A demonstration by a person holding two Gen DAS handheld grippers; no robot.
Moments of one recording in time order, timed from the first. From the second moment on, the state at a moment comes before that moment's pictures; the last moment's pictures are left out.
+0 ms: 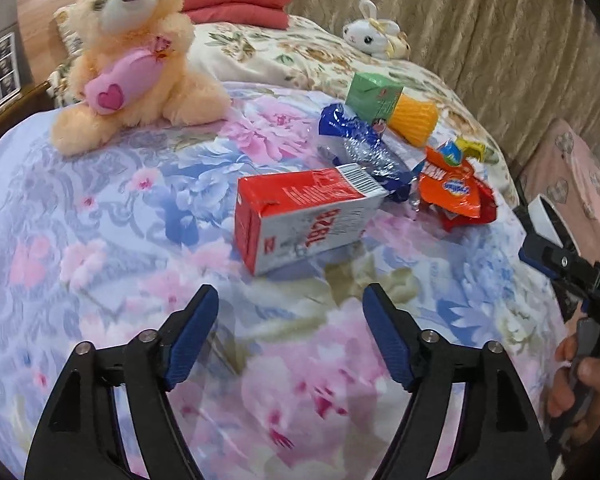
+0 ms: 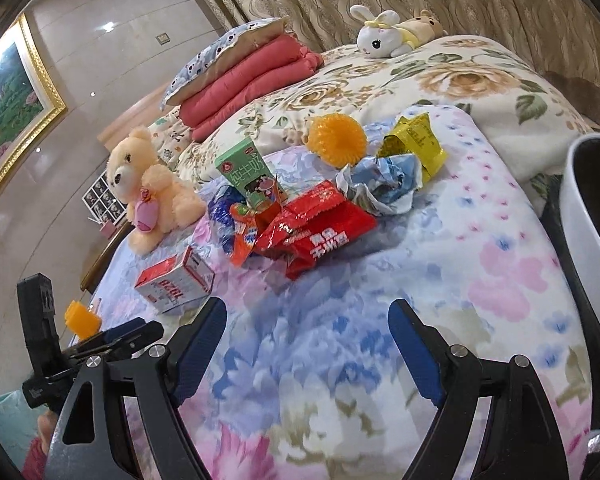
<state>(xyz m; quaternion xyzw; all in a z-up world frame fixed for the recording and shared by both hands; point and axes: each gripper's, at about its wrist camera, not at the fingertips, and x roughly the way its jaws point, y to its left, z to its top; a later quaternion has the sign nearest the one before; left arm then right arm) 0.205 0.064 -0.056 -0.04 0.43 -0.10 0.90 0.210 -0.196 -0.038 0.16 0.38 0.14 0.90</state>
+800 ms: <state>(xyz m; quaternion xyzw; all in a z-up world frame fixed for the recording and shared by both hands) 0.243 0.044 -0.056 0.01 0.41 -0.16 0.90 0.252 -0.189 -0.051 0.15 0.40 0.12 0.90</state>
